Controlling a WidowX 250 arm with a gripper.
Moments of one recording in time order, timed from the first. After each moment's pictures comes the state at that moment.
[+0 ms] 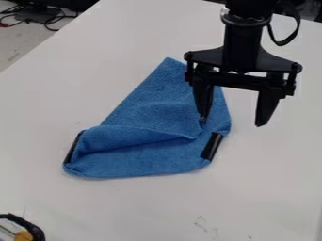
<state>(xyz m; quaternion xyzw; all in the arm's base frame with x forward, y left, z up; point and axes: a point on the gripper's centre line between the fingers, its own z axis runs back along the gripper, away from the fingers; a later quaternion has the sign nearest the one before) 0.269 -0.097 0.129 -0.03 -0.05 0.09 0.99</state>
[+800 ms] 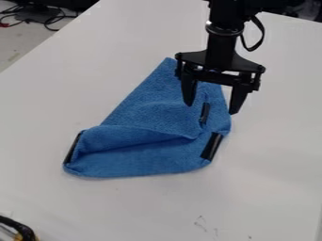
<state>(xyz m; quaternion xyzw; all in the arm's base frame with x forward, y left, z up) 0.330 -0.048 0.080 0.01 -0.03 0.11 0.99</state>
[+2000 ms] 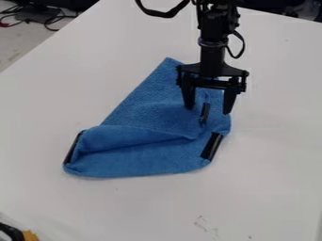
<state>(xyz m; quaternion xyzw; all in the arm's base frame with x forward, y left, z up) 0.375 -0.027 0.025 -0.03 0.01 0.12 0.99</state>
